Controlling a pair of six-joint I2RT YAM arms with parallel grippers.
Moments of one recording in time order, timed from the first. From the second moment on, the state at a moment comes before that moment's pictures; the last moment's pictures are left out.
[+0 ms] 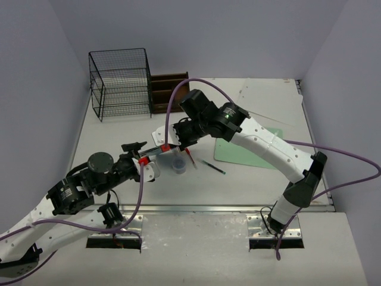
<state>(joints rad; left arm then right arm) -0.90 0.55 0.87 -0.67 -0.11 0.67 0.93 1.67 1.78 -0.93 -0.40 -1.06</state>
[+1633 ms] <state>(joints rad) -0.90 0.58 1.01 -0.85 -0.08 0.57 1.02 1.58 1.76 -0.84 -0.37 -0.90</state>
